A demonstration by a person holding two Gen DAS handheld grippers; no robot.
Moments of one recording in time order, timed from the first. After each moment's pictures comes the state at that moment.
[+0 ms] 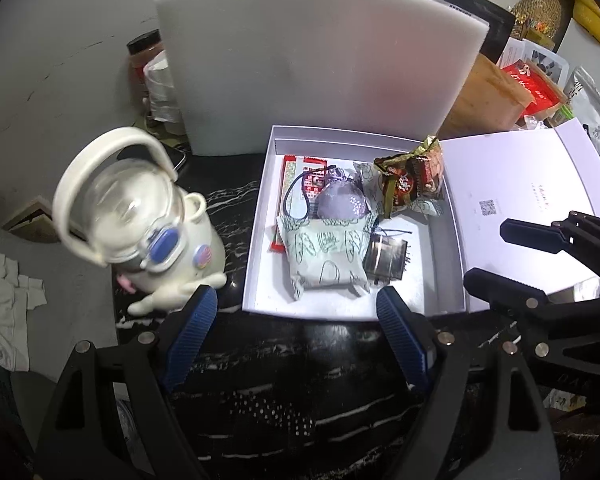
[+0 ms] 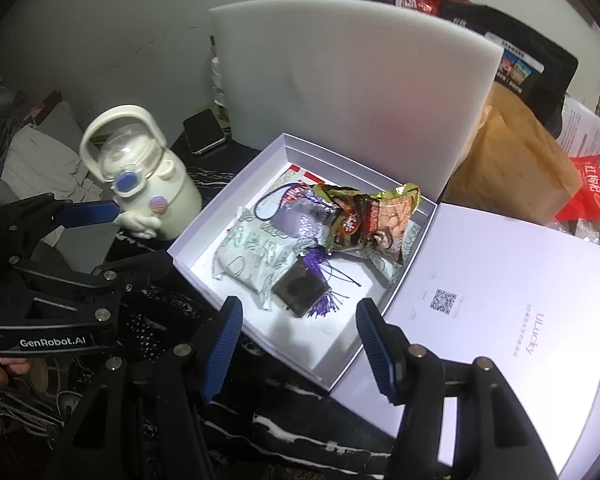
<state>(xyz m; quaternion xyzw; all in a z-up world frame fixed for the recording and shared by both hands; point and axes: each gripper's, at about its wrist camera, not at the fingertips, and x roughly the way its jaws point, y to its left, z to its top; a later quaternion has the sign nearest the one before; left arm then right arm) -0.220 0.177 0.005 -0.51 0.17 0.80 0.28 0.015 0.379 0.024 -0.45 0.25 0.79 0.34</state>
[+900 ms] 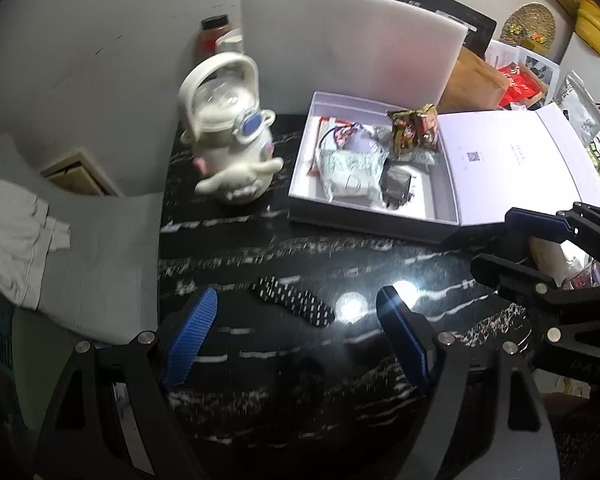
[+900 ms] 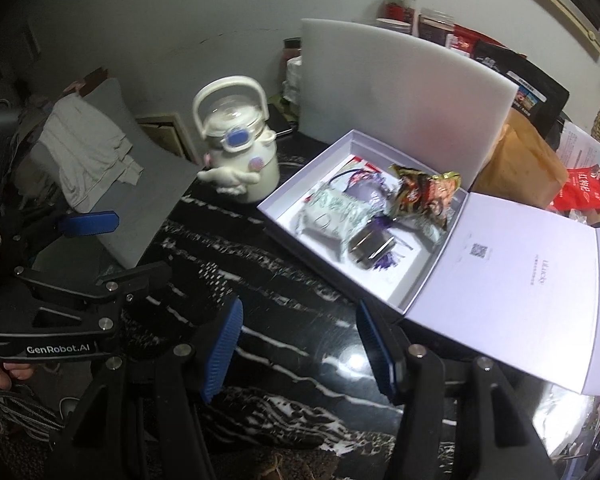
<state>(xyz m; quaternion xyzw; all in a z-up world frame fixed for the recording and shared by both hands) -0.107 0.067 0.033 -0.50 0.14 0.82 0.23 0.010 0.258 0.055 -0.44 0.22 0.81 0.31</state>
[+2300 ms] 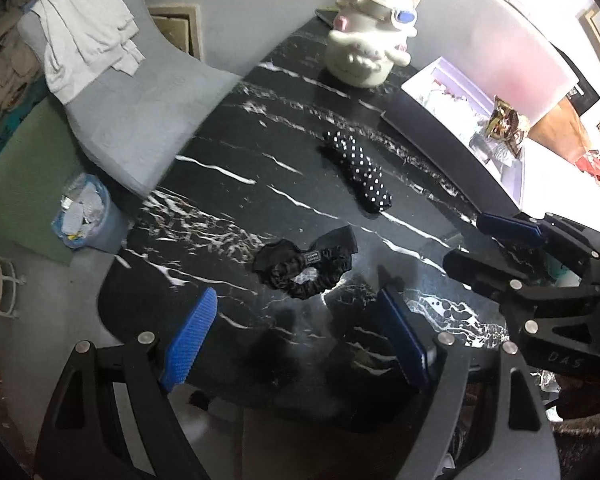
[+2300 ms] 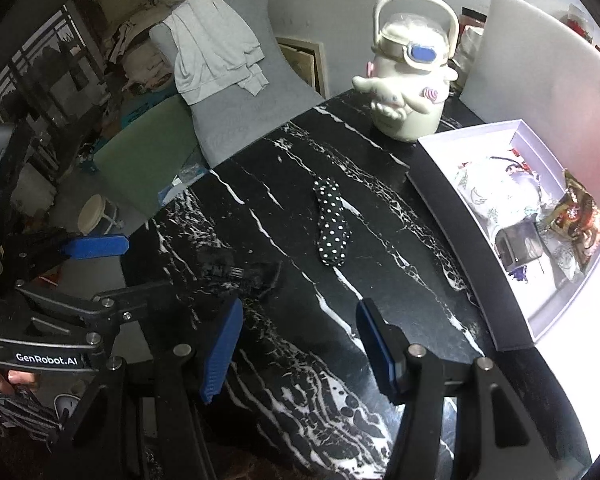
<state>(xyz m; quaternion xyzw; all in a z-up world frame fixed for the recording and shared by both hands) 0.002 -0.011 -0.071 -0.57 -0.07 0.82 0.05 -0.024 0.205 -0.030 -0.51 0.13 0.85 0.07</state>
